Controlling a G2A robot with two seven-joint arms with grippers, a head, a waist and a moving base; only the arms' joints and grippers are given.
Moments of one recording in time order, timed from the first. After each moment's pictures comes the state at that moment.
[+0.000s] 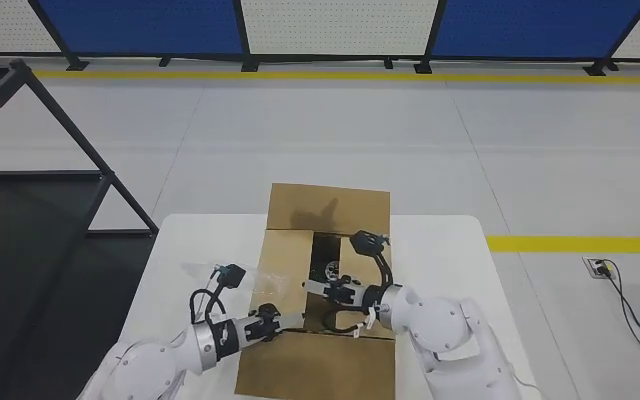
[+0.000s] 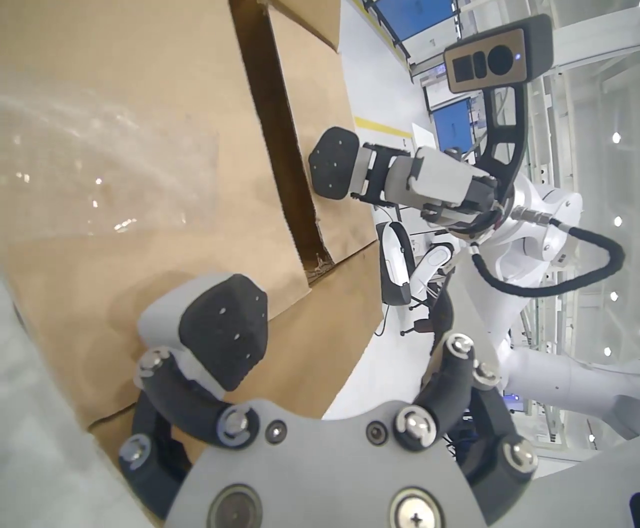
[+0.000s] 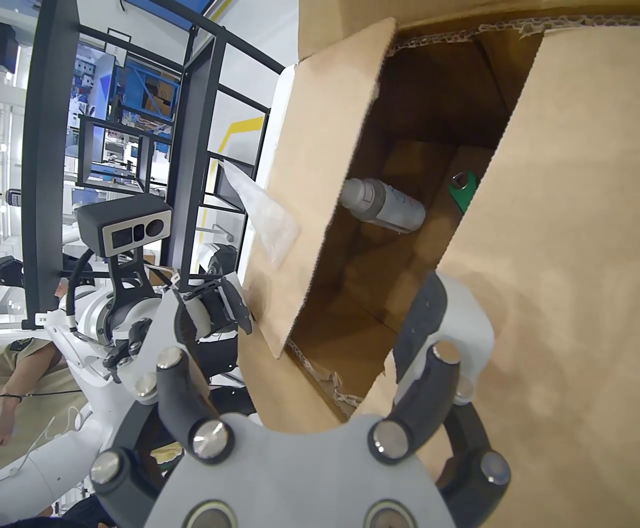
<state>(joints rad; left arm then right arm) 1.14 -1.02 -1.33 -1.82 0.05 -0.05 -0.86 -0.91 -1.50 1.26 -1.64 -0.58 0.13 1.01</state>
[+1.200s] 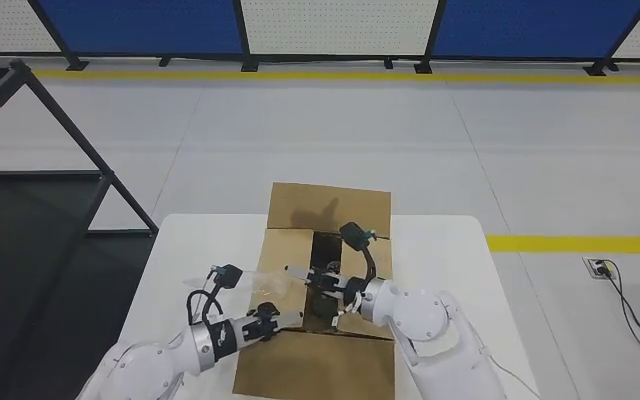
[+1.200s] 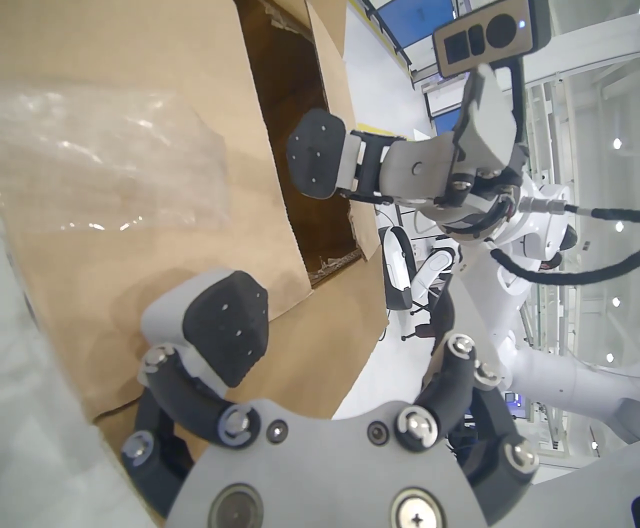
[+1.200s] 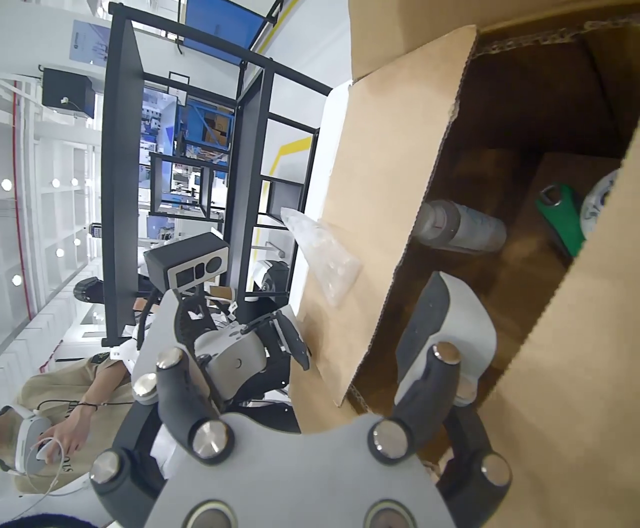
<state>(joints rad) 1.16 -1.01 -1.34 -1.84 0.05 -0.05 -0.85 -0.82 -1.52 1.17 -1.50 -0.30 0.17 0.83</state>
